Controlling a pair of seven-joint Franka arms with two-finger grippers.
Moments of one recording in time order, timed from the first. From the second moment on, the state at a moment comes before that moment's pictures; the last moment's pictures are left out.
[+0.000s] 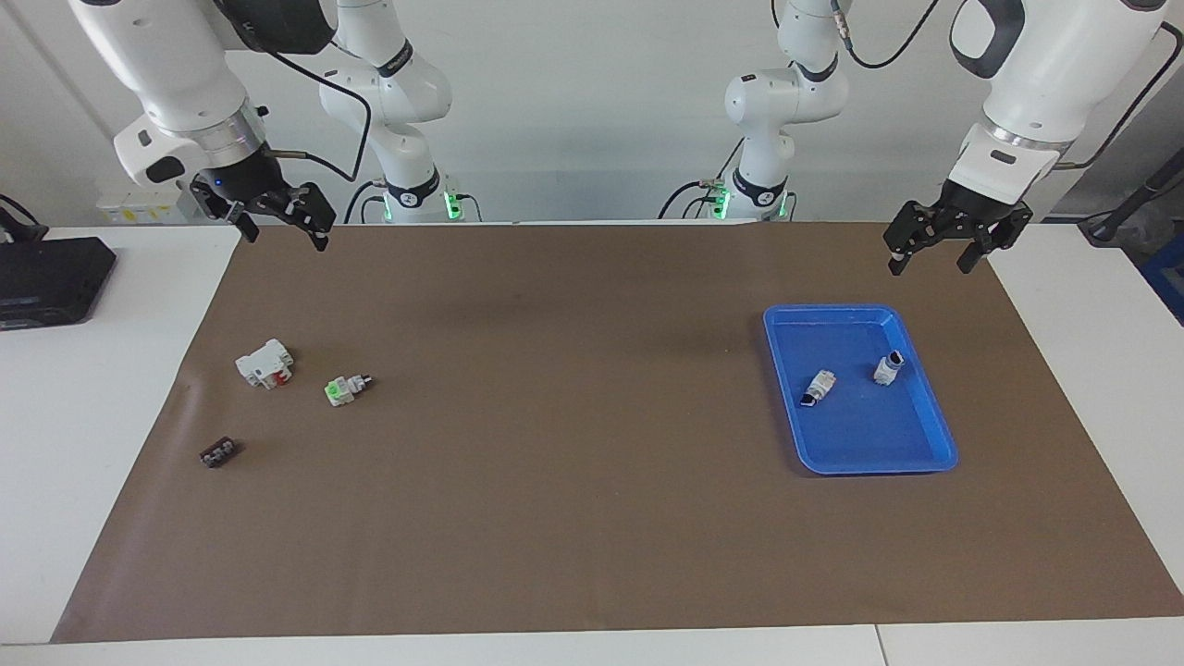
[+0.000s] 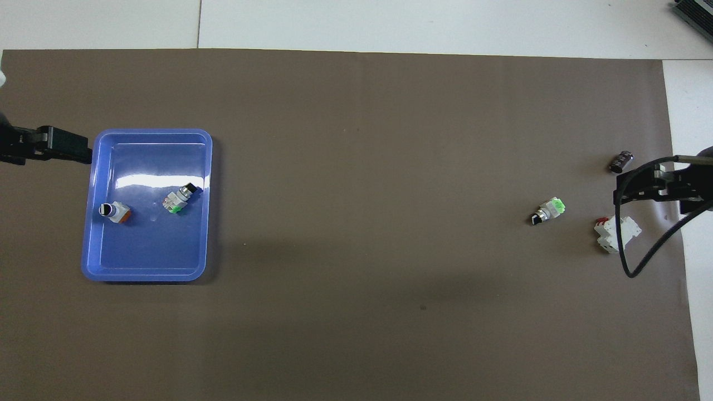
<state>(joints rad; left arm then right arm) 0.06 0.03 -0.12 -1.54 0.00 1.63 -0.01 0.04 -0.03 -0.04 -1.60 -0.02 1.48 0.16</state>
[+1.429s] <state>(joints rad) 0.06 0.03 -0.12 -1.54 0.00 1.63 -0.01 0.02 0.18 -0.04 -2.06 -0.02 2.27 0.63</state>
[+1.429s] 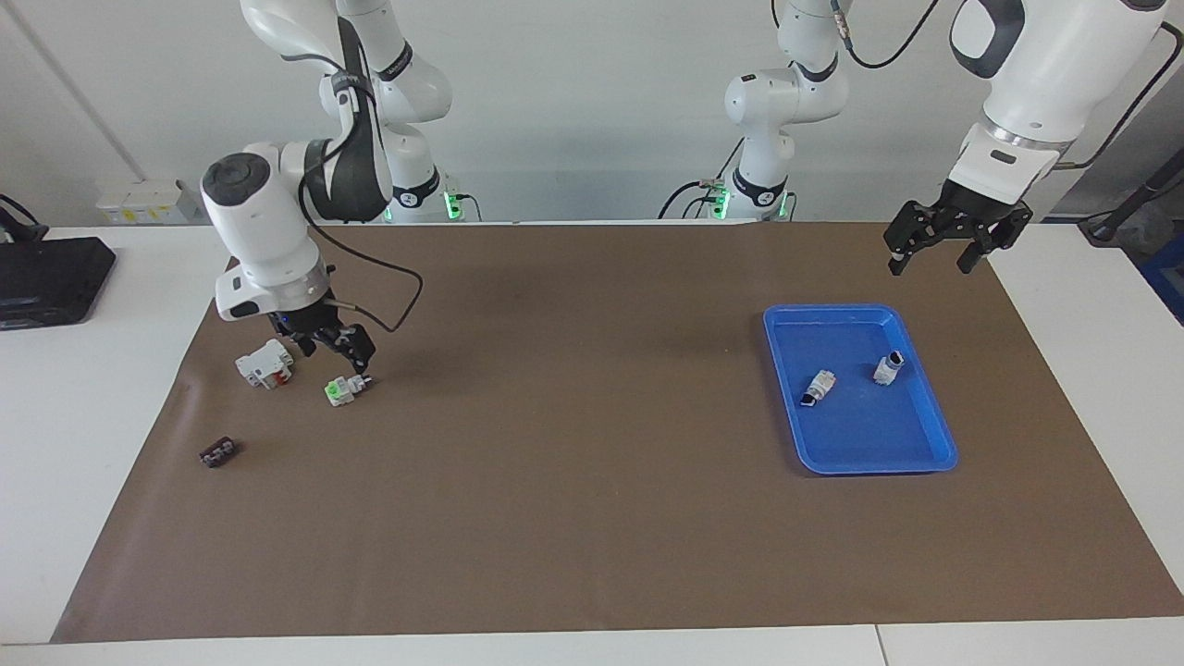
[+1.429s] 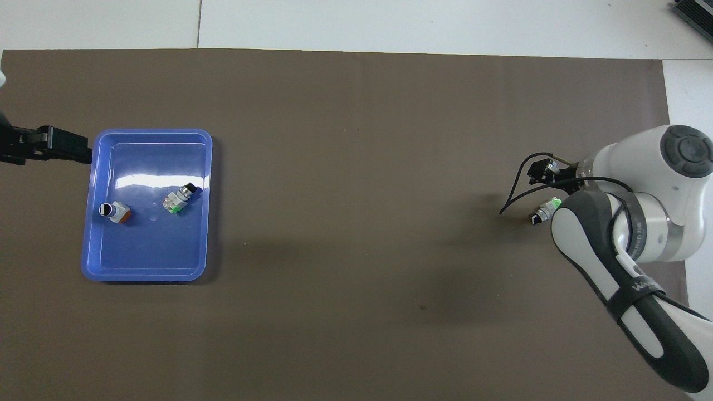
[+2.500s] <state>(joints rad) 0.06 0.03 -0.12 -1.54 0.00 1.63 -0.01 -0.05 0.21 -0.04 -2.16 -0.02 2.35 0.74</state>
